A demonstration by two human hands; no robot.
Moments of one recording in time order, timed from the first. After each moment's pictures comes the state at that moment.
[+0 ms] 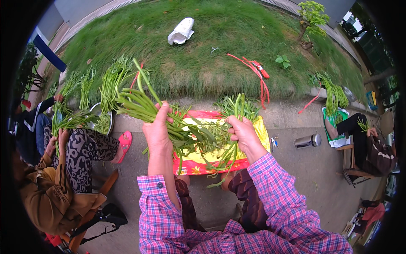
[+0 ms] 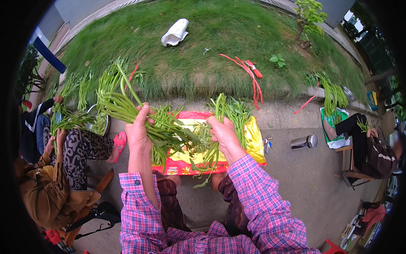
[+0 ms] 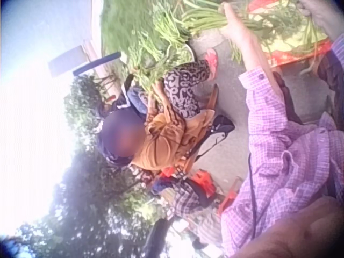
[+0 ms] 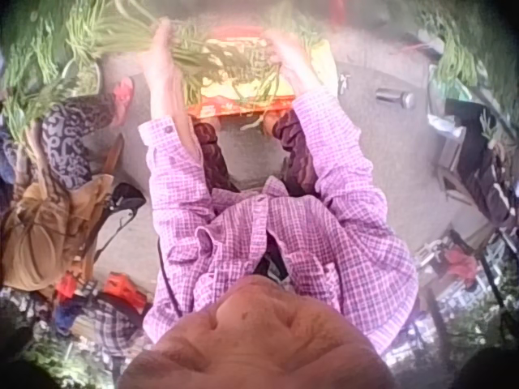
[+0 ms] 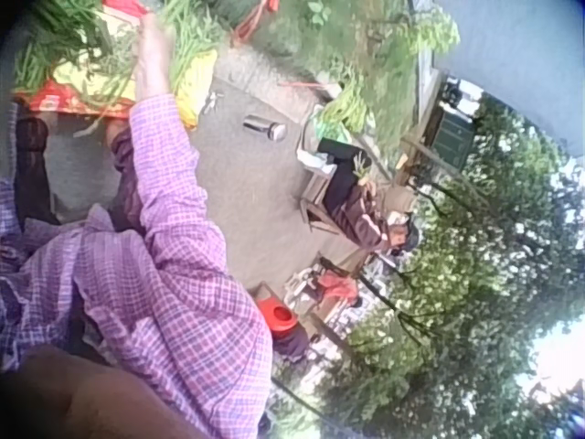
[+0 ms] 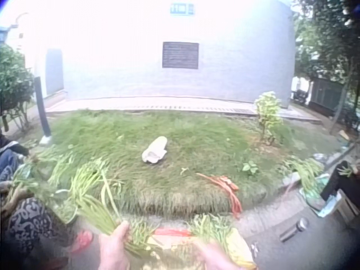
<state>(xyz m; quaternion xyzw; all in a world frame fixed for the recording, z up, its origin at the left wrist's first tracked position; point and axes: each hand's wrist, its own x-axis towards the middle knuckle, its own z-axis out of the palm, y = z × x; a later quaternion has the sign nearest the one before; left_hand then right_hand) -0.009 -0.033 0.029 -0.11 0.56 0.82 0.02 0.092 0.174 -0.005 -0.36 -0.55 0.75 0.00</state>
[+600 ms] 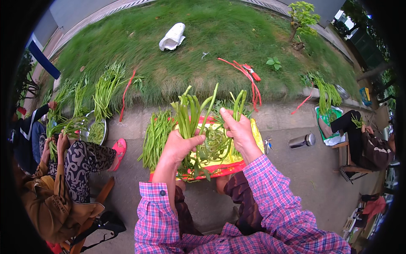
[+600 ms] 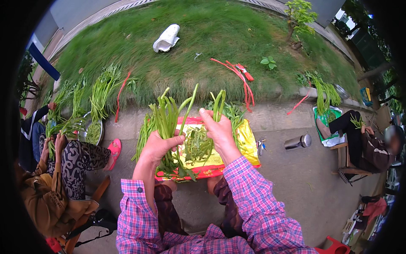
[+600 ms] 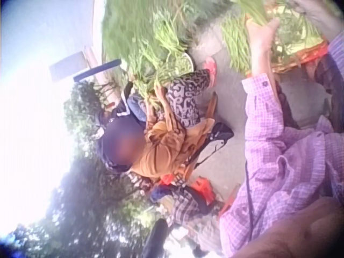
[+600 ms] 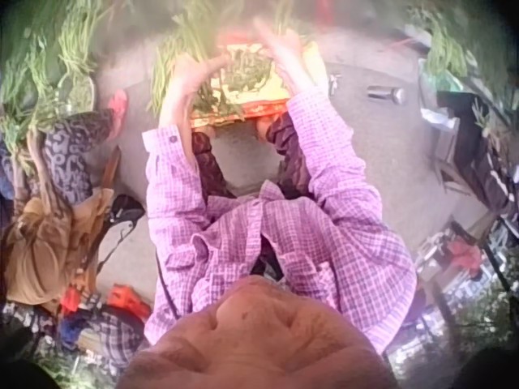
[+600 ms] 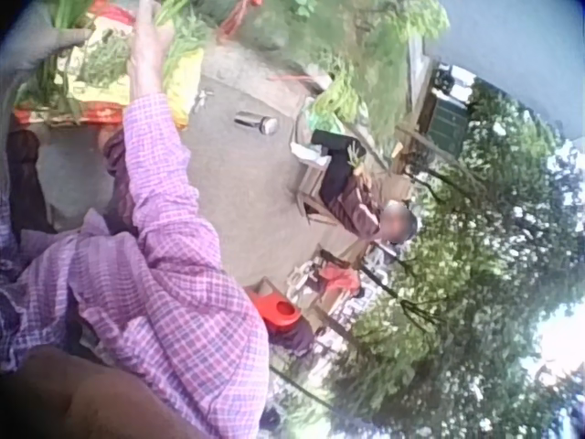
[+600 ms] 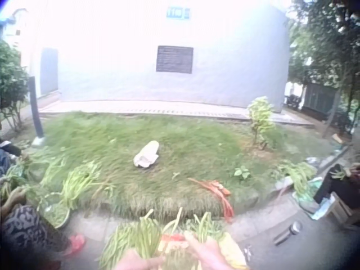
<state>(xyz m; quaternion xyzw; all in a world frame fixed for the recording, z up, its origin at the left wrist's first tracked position) 0.021 -0.006 0.028 0.03 0.68 0.65 0.34 0.080 0.181 0.018 -0.32 -0.55 0.76 0.11</state>
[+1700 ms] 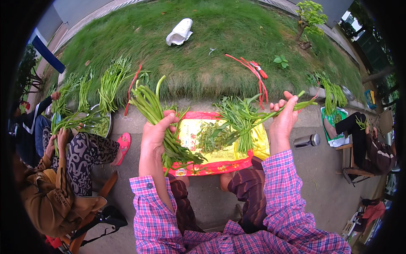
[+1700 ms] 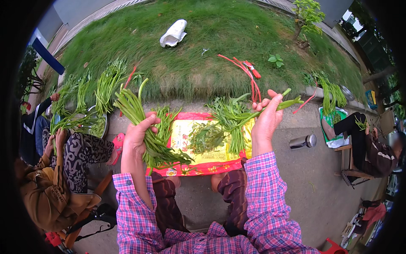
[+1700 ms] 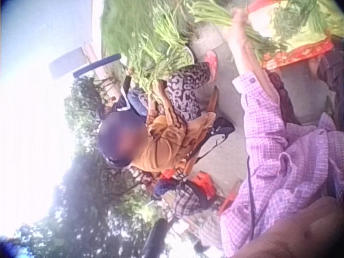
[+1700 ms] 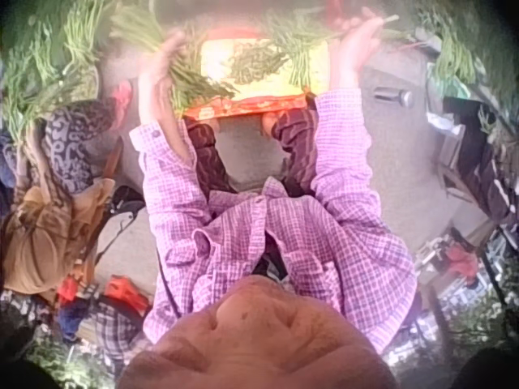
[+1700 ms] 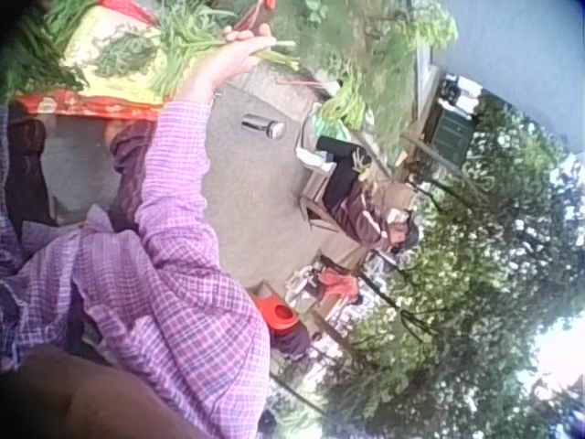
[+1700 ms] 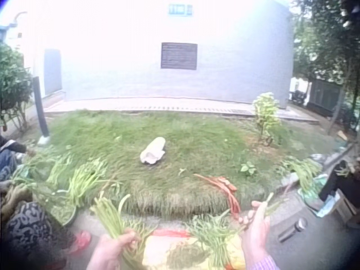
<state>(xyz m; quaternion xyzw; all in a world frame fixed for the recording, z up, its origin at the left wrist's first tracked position) -0.021 -0.061 0.022 -0.07 0.61 0.75 0.24 0.092 0.245 0.048 -0.29 -0.44 0.71 0.47</state>
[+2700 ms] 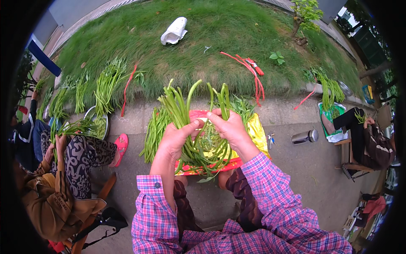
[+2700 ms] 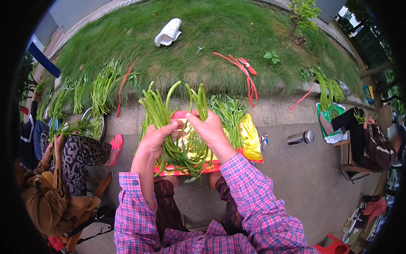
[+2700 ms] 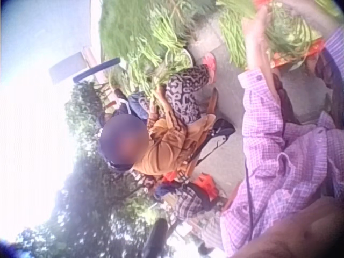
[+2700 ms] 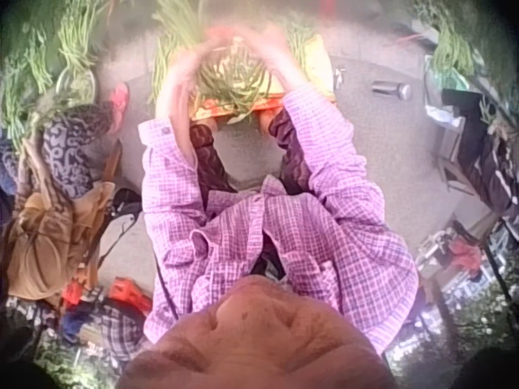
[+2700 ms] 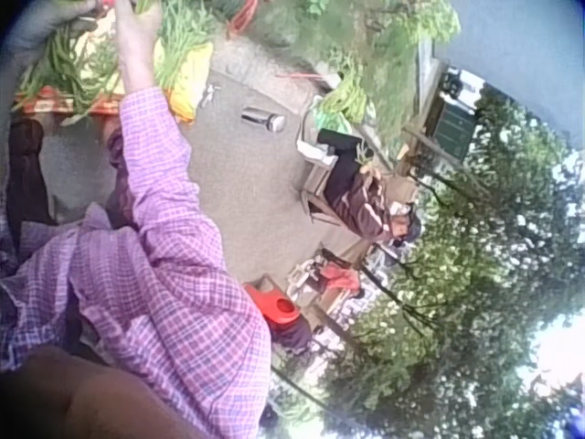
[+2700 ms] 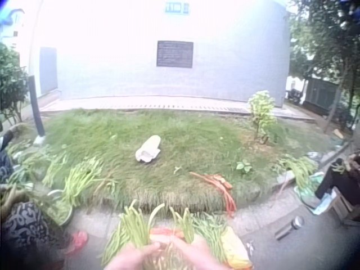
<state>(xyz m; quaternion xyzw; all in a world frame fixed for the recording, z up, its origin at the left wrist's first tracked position) 0.009 -0.013 0.017 0.01 0.58 0.72 0.39 0.076 0.153 0.023 -0.25 -0.62 0.74 0.05</state>
